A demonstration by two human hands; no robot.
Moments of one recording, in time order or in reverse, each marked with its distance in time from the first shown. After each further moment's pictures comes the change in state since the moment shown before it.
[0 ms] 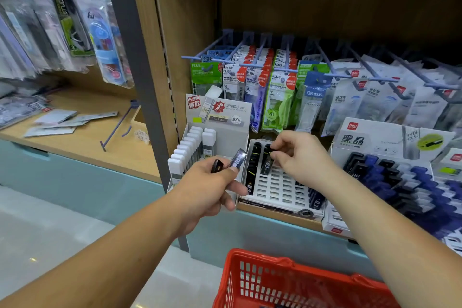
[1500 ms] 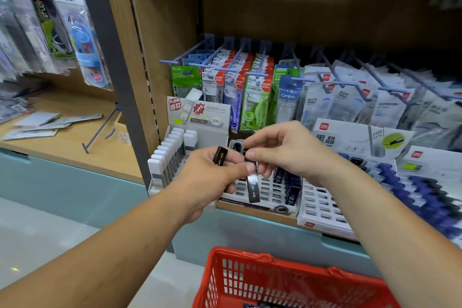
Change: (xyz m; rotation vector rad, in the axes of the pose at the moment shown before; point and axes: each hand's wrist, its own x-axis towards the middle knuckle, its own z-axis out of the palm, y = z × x) left_hand 0.002 0.014 0.041 -0.033 0.050 0.208; right_hand -0.028 -0.039 -0.051 0.457 -0.280 0.025
